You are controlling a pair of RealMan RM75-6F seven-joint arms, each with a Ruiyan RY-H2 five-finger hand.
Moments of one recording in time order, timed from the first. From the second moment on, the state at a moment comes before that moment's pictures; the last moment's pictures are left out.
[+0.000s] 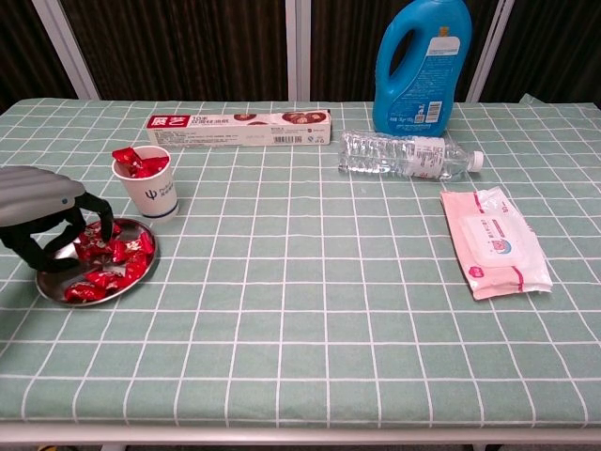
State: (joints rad) left arm -0.58 -1.44 -0.01 -1.44 1.19 0.88 0.37; right arm 0.07 -1.05 0.07 -1.65 -1.43 1.43 -0.01
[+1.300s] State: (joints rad) left arm -0.55 -1.53 -0.01 -1.35 1.22 0.94 0.35; right arm 0.07 -1.05 0.07 -1.65 -1.43 1.44 0.00
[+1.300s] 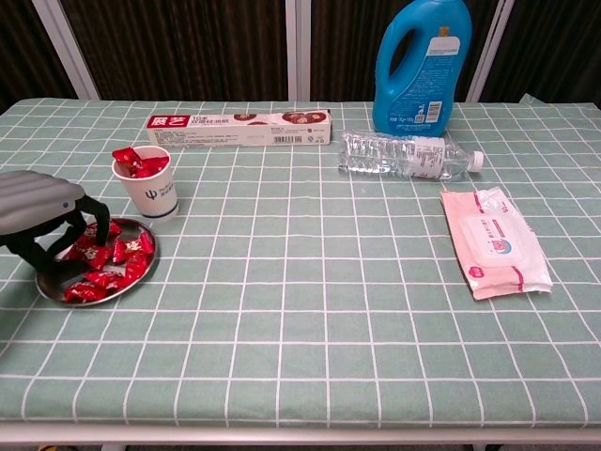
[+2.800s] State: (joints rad) left arm -0.68 -1.50 -0.16 -1.38 1.20 0.93 0.26; right arm 0.08 -1.05 0.08 -1.65 -1.41 1.41 0.00
